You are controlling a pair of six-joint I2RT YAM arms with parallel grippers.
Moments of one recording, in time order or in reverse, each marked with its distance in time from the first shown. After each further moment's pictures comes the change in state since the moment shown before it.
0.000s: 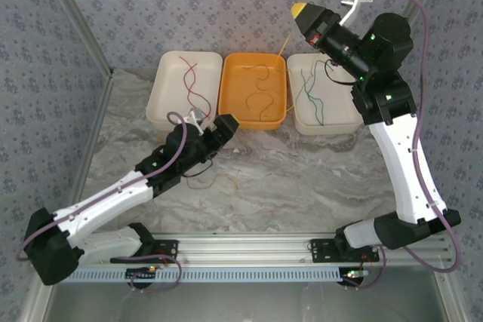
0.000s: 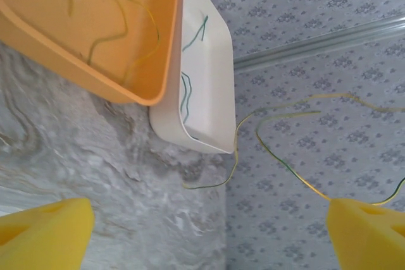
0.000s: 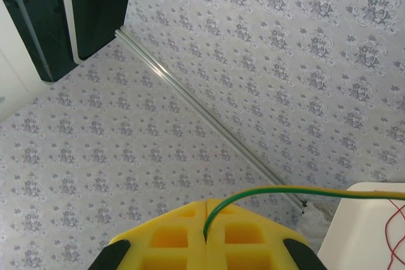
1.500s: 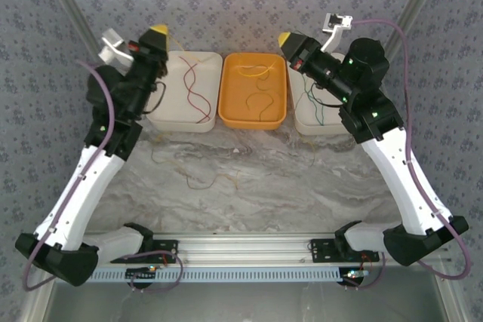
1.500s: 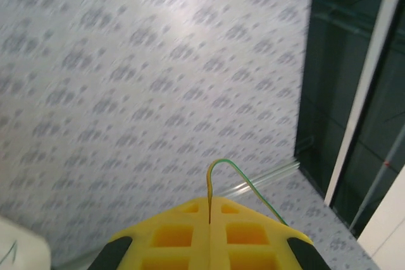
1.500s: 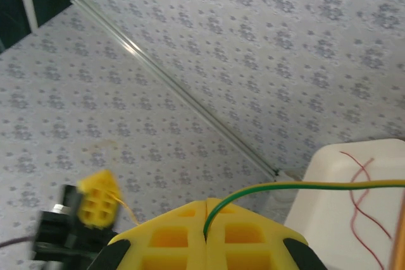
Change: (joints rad) left arm 0.430 0.040 0.595 0.105 0.041 0.025; right arm 0.111 -0.118 -0.253 -0.002 0.150 -0.067
